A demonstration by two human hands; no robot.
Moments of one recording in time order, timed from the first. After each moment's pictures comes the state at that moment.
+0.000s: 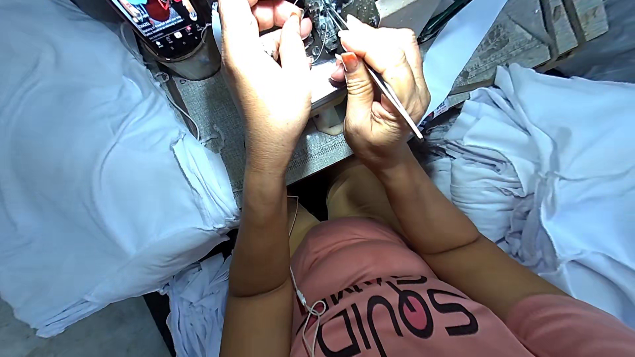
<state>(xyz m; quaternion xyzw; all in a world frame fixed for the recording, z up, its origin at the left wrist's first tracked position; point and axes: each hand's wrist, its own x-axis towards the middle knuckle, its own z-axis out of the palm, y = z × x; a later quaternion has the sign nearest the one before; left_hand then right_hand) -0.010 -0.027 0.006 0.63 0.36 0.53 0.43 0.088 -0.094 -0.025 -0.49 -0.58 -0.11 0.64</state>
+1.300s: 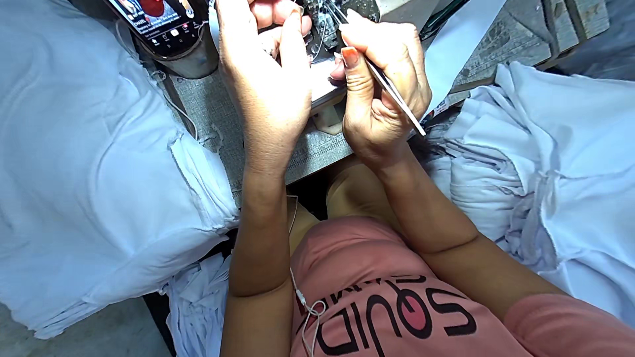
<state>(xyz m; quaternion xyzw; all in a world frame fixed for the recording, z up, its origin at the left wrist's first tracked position) -0.010 -0.028 0.006 0.64 0.37 0.53 0.41 0.089 -0.091 -0.026 -0.48 -0.58 -0.11 0.65</state>
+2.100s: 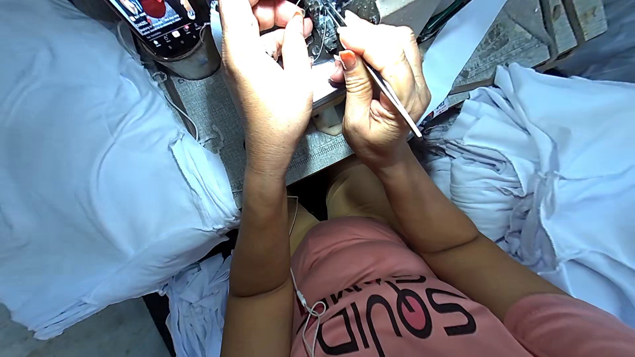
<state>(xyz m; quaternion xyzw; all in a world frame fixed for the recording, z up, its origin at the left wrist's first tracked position) -0.010 -0.029 0.006 0.65 0.35 0.53 0.41 0.089 -0.085 -0.058 -0.48 -0.57 -0.09 0.67</state>
